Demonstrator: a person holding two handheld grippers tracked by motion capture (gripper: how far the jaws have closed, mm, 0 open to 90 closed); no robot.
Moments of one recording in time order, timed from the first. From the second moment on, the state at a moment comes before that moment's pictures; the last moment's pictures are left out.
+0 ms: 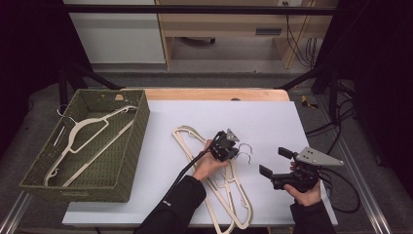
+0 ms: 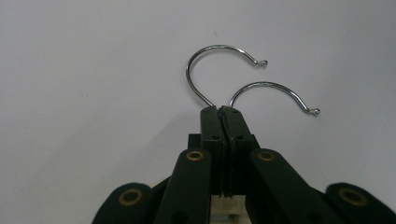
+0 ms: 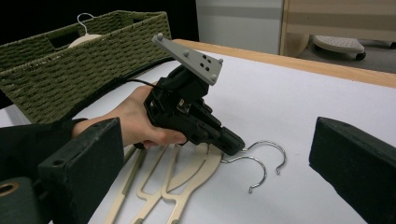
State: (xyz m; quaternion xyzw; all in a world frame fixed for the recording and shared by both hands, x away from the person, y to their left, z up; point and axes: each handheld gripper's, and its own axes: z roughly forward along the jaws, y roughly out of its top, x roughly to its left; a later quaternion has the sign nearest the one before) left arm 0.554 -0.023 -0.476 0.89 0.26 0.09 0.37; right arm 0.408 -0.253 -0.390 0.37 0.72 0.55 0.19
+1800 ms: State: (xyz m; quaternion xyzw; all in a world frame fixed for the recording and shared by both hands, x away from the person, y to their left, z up) left arm 0.501 0.026 -0.402 0.85 0.22 0.16 0.45; right arm 0.465 -0.157 -0.452 0.43 0.75 0.50 0.00
